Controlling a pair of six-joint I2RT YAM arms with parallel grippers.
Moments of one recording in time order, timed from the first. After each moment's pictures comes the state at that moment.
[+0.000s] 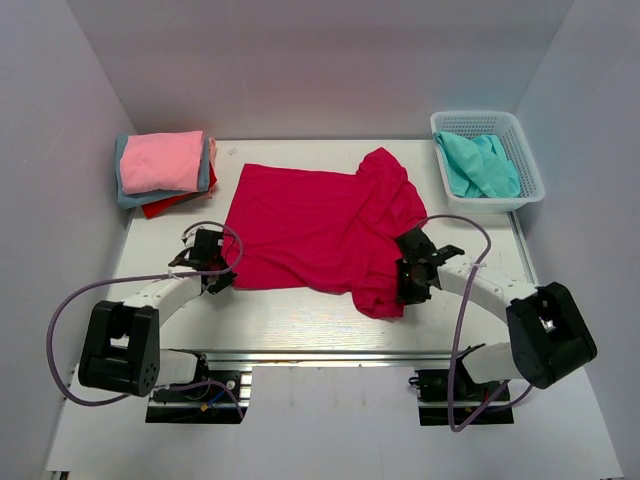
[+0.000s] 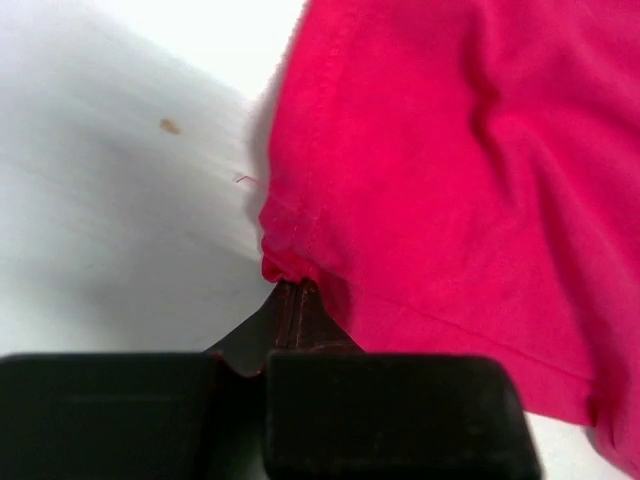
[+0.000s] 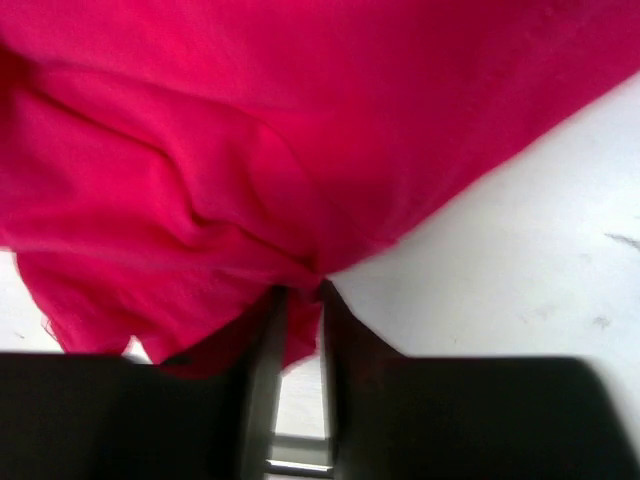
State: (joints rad) left arm -0.18 1.30 0.56 -0.31 -0.16 -0.71; right arm 0.52 1.36 0.71 -0.61 0.04 0.51
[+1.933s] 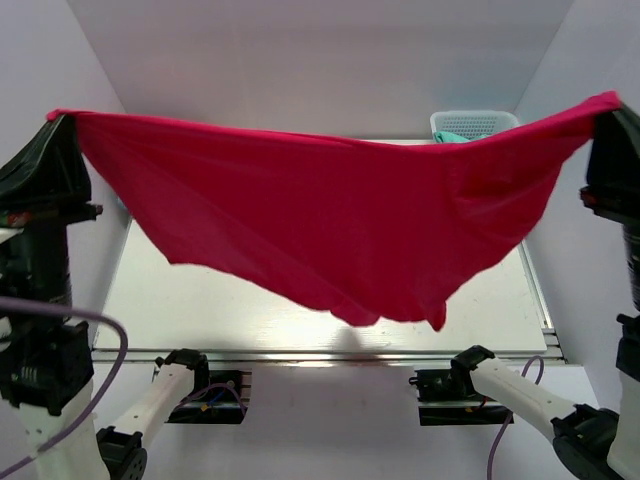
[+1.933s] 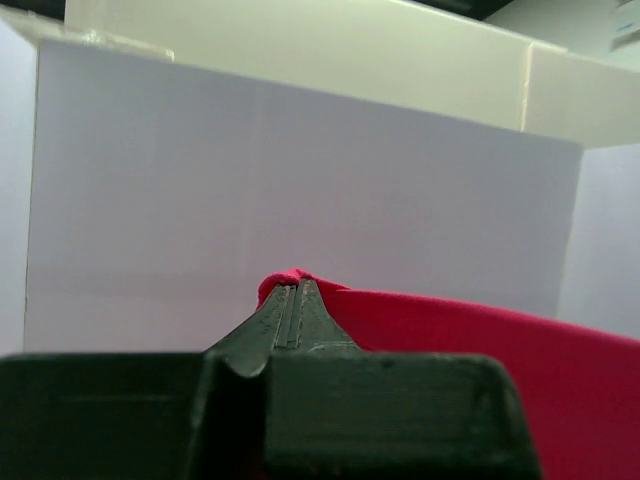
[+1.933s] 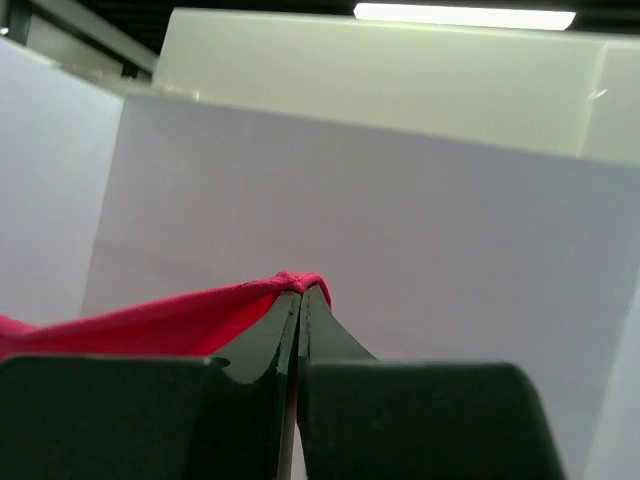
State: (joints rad) left arm -0.19 0.78 1.70 -0.12 -0.04 -0.13; right arm 0.52 0.85 1.83 -0.18 -0.06 -0.25
